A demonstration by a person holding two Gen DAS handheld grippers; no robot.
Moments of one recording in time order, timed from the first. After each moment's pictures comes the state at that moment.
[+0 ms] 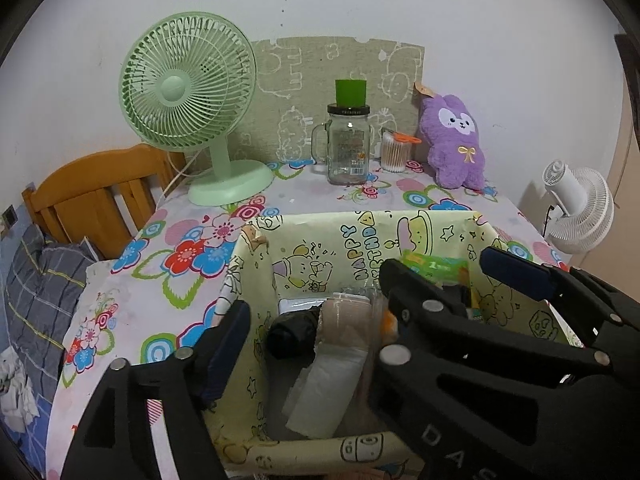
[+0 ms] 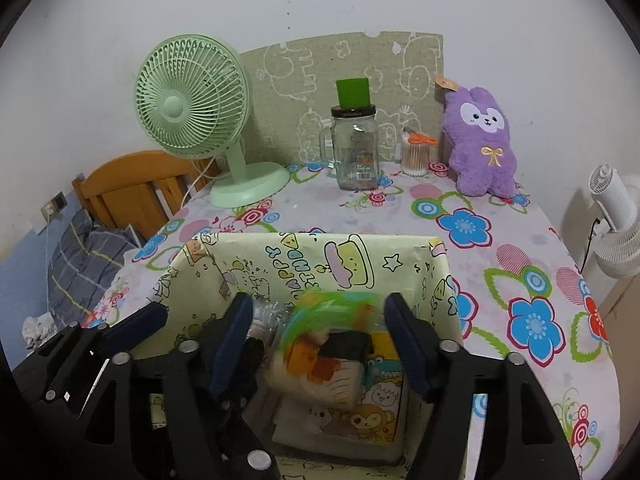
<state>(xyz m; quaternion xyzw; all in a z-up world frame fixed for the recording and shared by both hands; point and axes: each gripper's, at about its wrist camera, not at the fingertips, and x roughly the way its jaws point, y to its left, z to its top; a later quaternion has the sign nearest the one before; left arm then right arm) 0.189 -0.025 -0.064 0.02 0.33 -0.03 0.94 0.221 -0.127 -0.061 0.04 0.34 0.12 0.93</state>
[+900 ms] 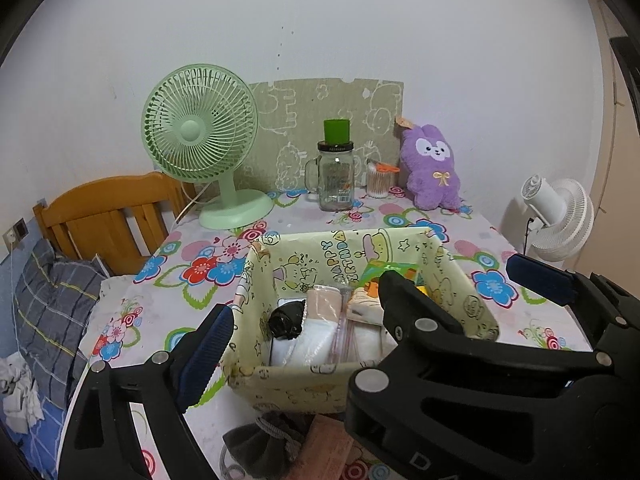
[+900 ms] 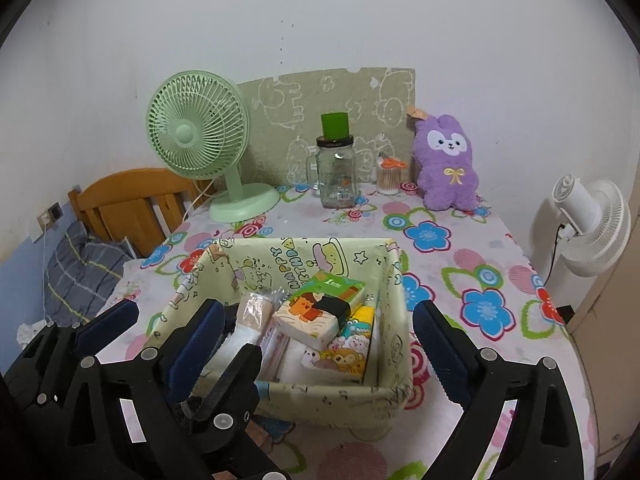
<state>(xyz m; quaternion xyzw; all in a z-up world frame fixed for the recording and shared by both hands) 0.123 -0.035 -0.030 0.03 0.28 -0.04 0.96 0.150 -0.143 -0.023 0.03 0.30 0.08 0.95</state>
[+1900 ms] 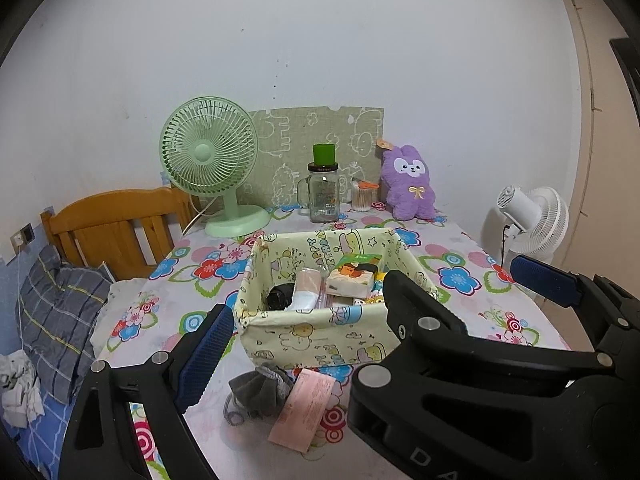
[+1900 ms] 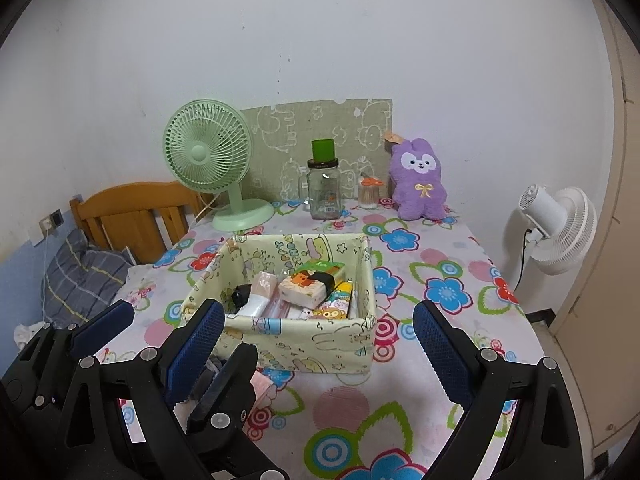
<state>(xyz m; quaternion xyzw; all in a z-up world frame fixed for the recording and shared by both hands) 0.045 -0.040 -0.014 0.03 0.25 -0.05 0.97 0.062 -0.149 -0.001 0.03 0.26 0.06 0.96</state>
